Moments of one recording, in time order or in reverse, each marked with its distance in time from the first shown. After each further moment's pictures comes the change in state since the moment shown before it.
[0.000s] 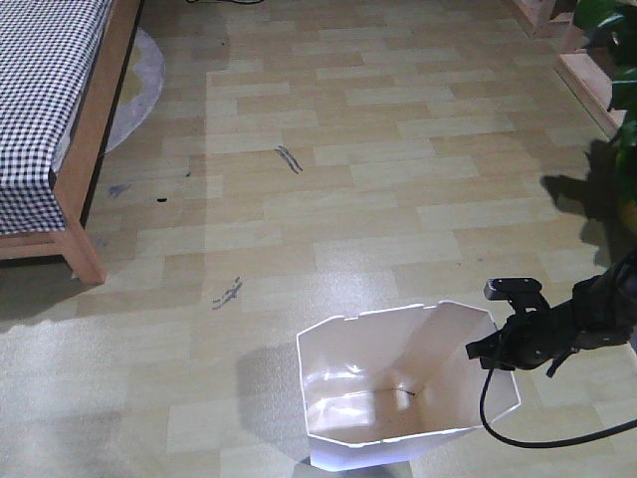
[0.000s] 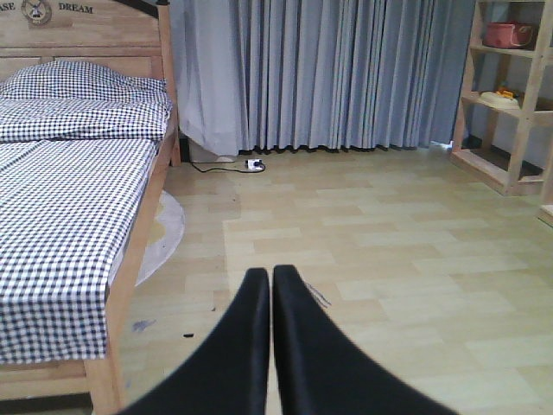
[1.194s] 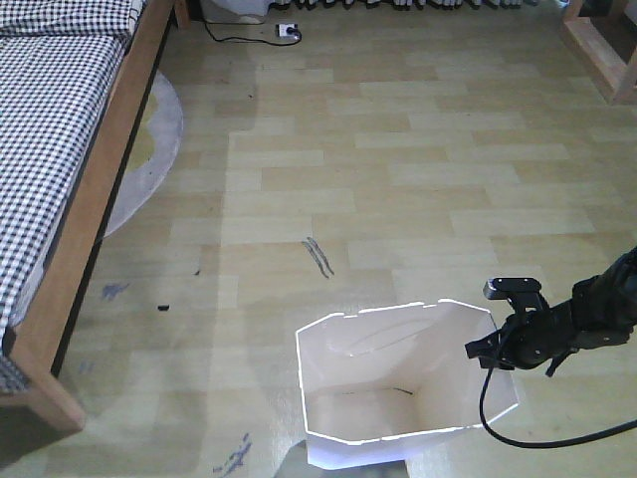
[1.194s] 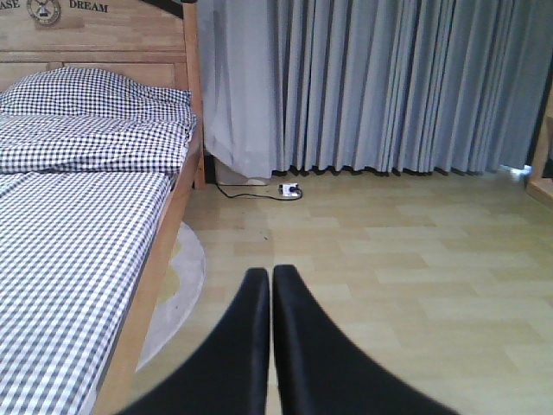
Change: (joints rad) left arm 0.000 0.000 0.000 0.000 0.000 0.000; right arm 0.000 0.000 0.000 0.000 0.004 0.000
